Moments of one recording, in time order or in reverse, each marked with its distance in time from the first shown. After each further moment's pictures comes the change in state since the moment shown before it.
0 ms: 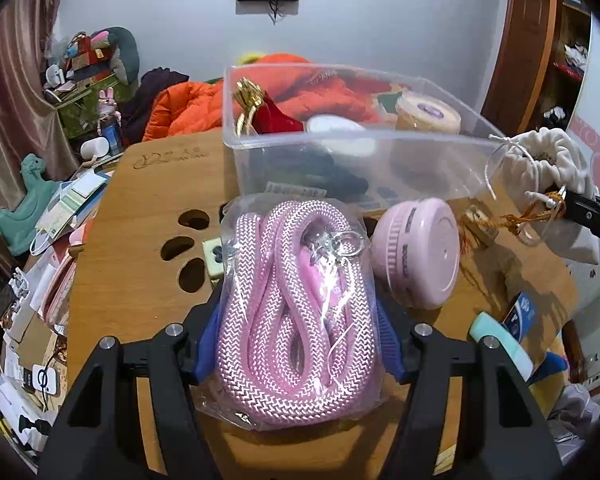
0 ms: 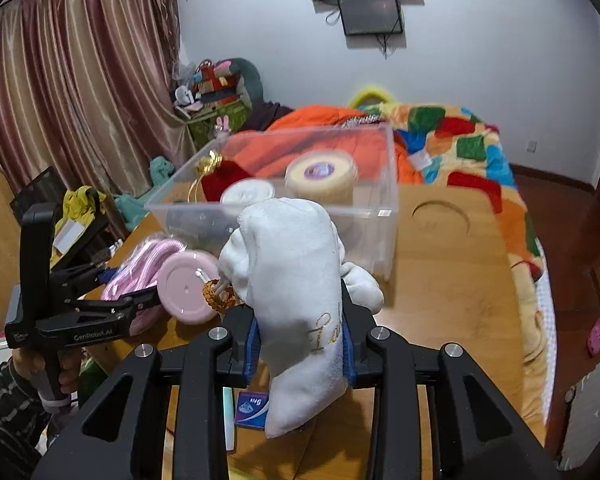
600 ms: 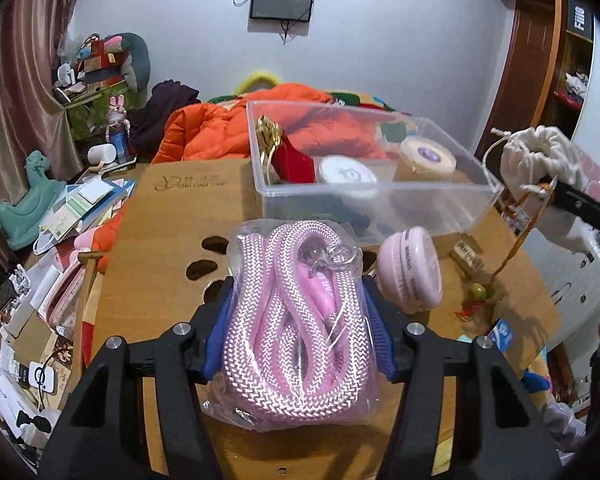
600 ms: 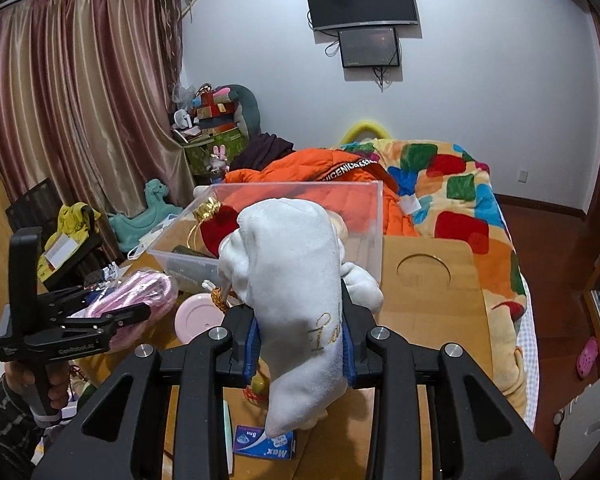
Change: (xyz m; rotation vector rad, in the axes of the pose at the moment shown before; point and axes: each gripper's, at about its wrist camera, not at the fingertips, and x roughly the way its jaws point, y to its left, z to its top) left arm -0.029 0.013 0.011 -0.055 -0.072 -0.015; right arm -0.021 0.005 0.030 -0.030 -0.099 -0.027
